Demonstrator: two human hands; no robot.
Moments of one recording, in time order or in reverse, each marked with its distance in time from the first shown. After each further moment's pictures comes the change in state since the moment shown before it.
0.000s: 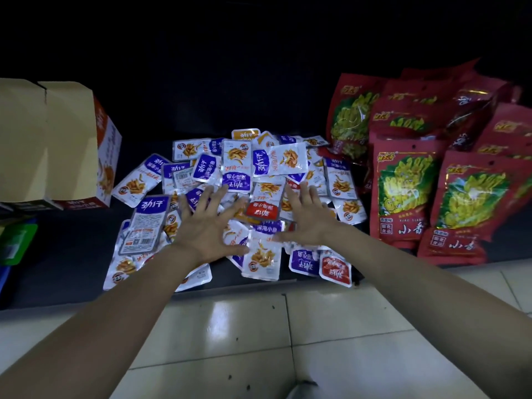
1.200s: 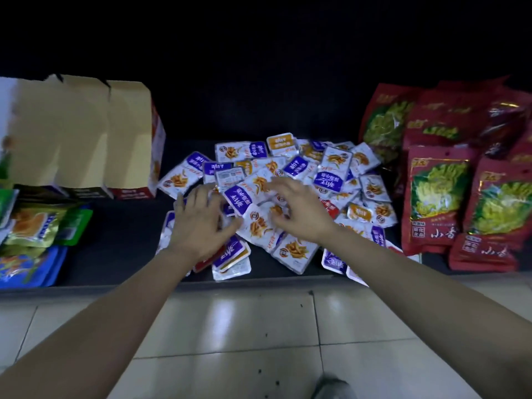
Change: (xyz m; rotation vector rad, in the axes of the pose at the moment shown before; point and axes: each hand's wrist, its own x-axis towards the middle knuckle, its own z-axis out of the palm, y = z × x) left_hand -0.050 -0.060 0.000 -0.275 0.378 -0.150; right_hand 0.008 -0.079 0.008 0.191 0.529 -0.454
